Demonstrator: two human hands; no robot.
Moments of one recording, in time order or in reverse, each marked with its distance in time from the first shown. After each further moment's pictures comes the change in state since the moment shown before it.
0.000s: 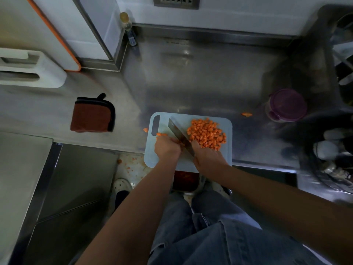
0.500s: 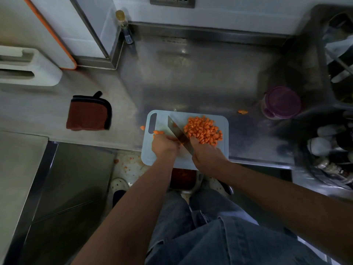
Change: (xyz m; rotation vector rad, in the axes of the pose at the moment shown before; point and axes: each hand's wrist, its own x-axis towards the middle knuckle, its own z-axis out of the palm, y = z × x) left_hand -0.008 0.002 -0.003 0.016 0.025 0.062; right_hand -0.008 -0.003 -0.012 0.009 0.013 -0.002
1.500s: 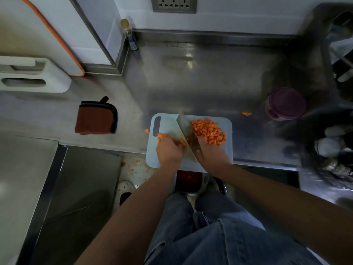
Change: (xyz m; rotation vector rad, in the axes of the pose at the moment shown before) left_hand -0.017 -0.001 -0.005 0.202 0.125 0.182; right_hand 0.006 0.011 0.012 0.138 0.098 0.080
